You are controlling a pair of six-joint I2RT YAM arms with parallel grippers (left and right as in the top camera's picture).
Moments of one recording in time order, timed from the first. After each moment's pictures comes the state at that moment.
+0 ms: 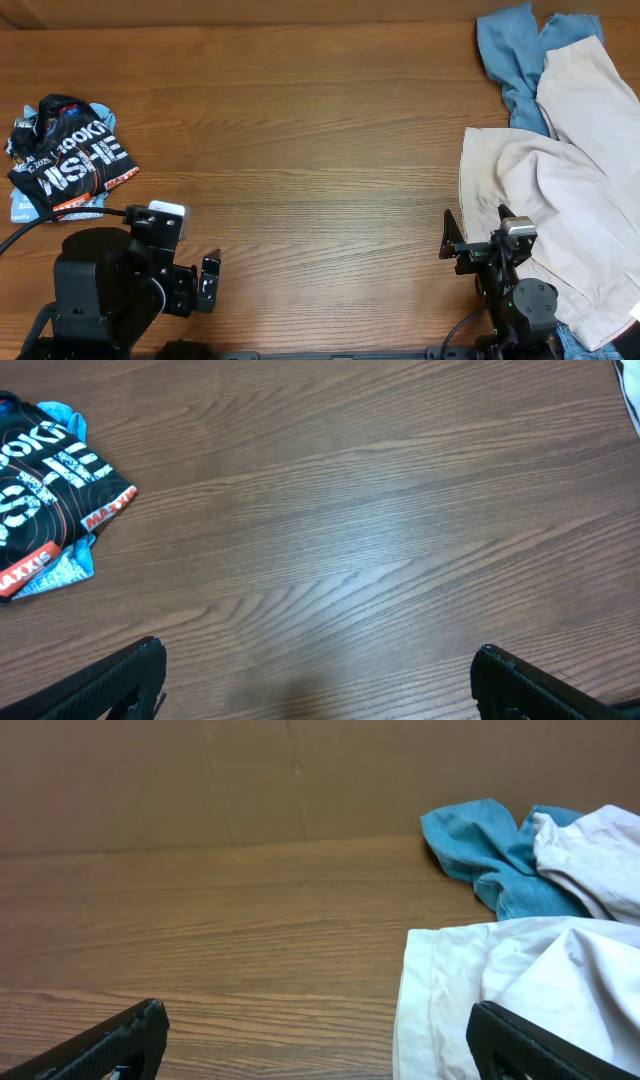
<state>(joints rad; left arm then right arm) -0.10 0.74 1.28 -1.39 0.08 0.08 0.12 0.01 0.09 -0.23 -0.01 0.10</state>
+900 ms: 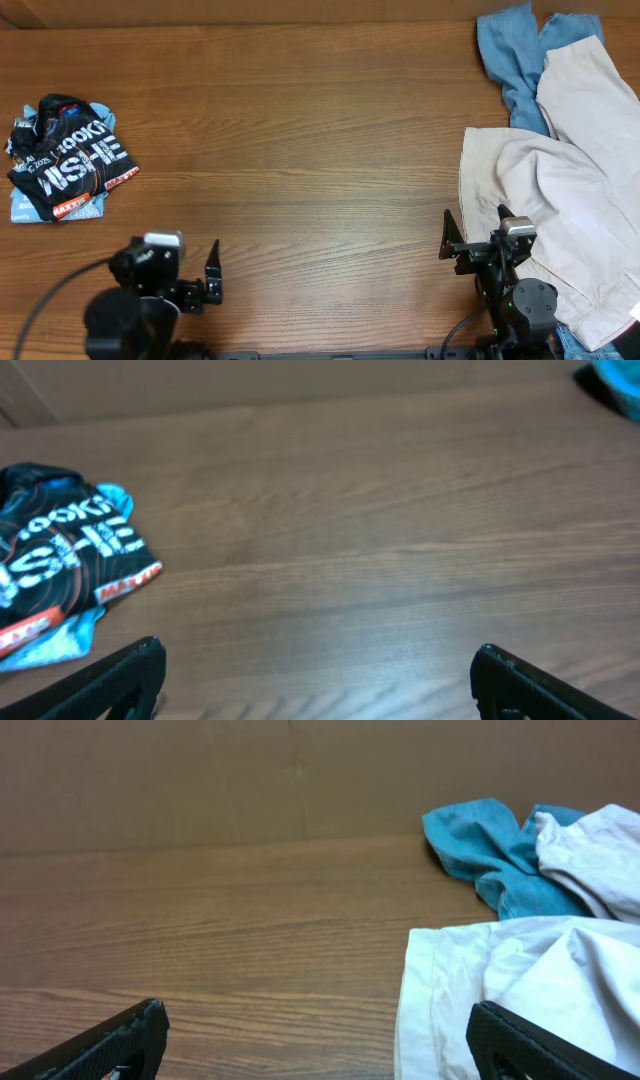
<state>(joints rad) 0.01 0.29 0.72 -0.90 0.09 0.06 0.12 0.01 0.08 -0.23 -0.01 0.10</state>
